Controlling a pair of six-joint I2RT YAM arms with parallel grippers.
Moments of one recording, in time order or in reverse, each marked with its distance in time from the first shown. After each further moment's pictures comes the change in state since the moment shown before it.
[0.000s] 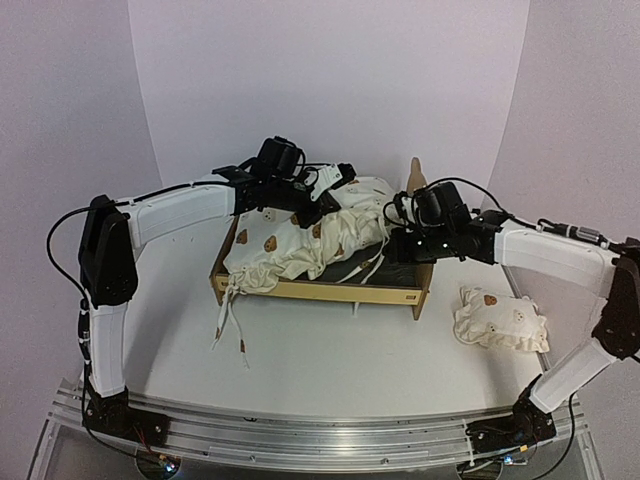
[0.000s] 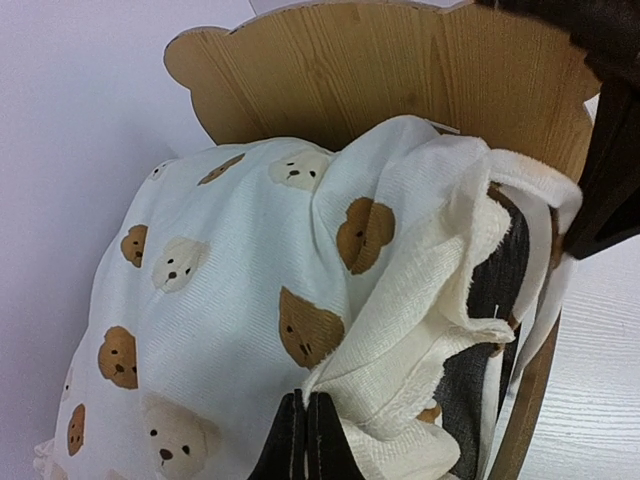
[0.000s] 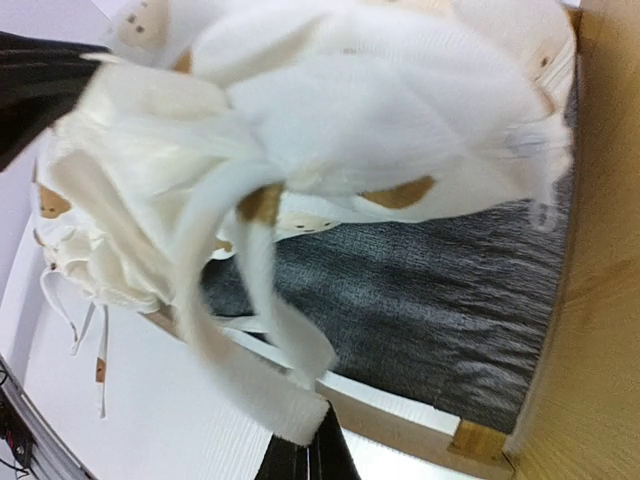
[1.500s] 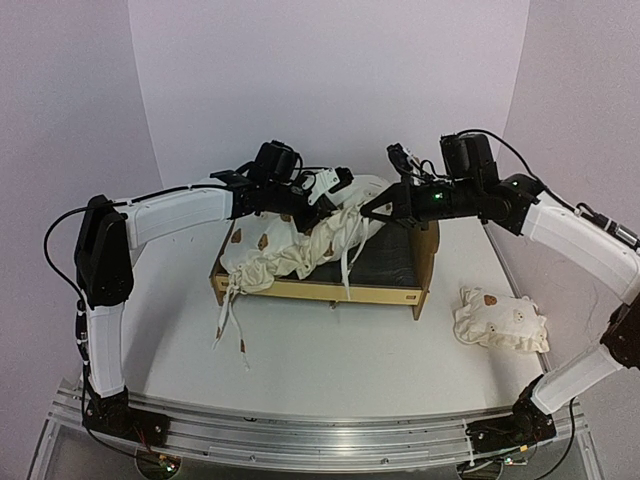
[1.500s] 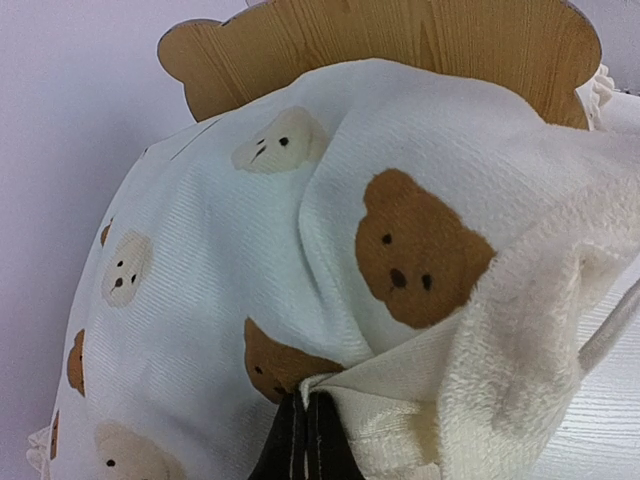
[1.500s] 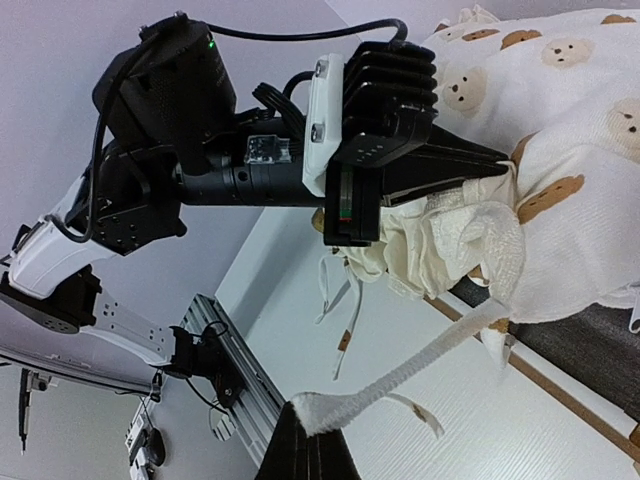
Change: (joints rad) left arm 0.004 -0.025 -0.065 0.033 0.011 0.000; right arm -0.002 -0.091 0.245 -0.085 -0.498 0.132
